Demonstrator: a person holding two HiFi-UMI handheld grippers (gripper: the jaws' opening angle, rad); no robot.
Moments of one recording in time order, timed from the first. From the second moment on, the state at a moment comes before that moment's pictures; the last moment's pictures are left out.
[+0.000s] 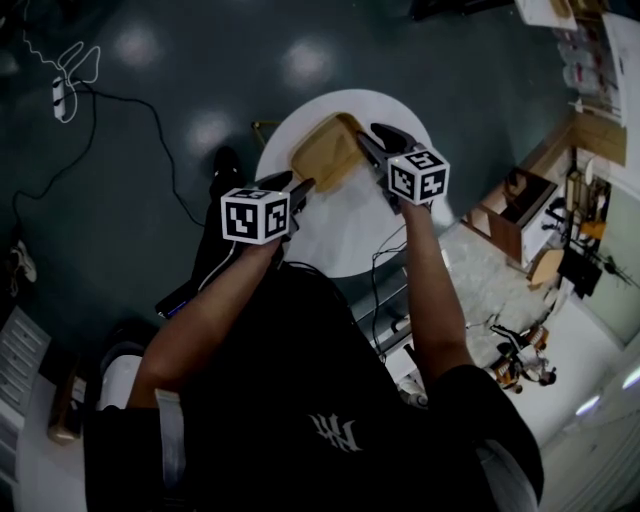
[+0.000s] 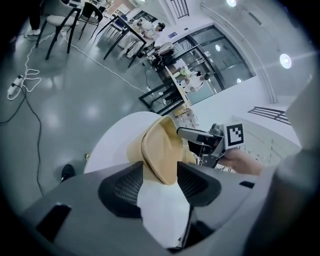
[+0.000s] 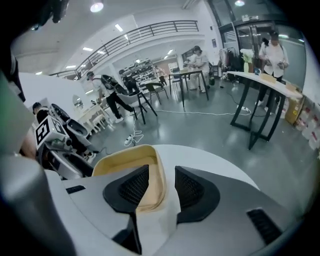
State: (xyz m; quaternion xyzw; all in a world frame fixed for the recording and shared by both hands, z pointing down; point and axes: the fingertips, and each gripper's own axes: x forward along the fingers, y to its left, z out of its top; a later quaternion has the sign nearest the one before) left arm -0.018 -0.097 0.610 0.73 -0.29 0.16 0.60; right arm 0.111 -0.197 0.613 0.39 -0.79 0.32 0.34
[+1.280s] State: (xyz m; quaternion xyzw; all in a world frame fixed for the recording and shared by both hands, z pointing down) left arm -0.024 -0.112 0.584 0.77 -0.30 0.18 0.54; right arm 0.100 -0.192 0.575 0.39 -0.82 0.31 0.28
